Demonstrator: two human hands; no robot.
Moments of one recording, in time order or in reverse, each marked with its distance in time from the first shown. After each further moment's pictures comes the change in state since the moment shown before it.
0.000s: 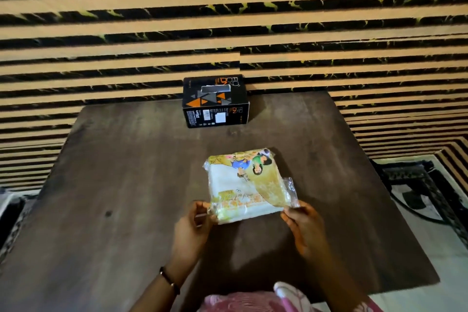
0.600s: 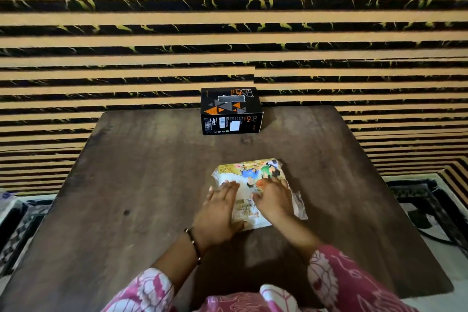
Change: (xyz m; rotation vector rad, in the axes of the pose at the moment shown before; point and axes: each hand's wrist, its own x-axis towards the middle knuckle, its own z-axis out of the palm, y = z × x) left_hand 0.028 0.024 -0.012 0.721 -0.311 0.424; right_hand -0.003 0.008 0.098 -1.641 -0.076 -0.690
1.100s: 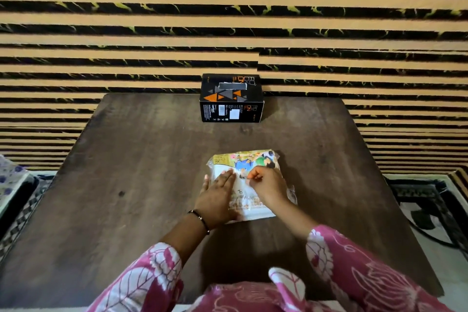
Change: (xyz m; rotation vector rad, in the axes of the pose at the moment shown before) left_hand 0.023 0.011 0.017 0.098 -0.165 -0.161; right_hand 0.019 0.014 0.001 0.439 -0.042 0.002
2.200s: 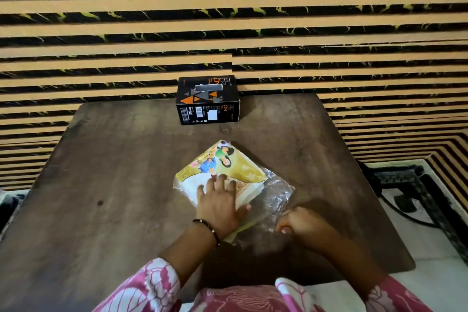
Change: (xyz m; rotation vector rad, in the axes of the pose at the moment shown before) left_hand -0.021 0.071 -0.005 0.153 0.129 -0.076; right_hand -0.075 0.098 -0.088 -0.508 -0.540 -0.294
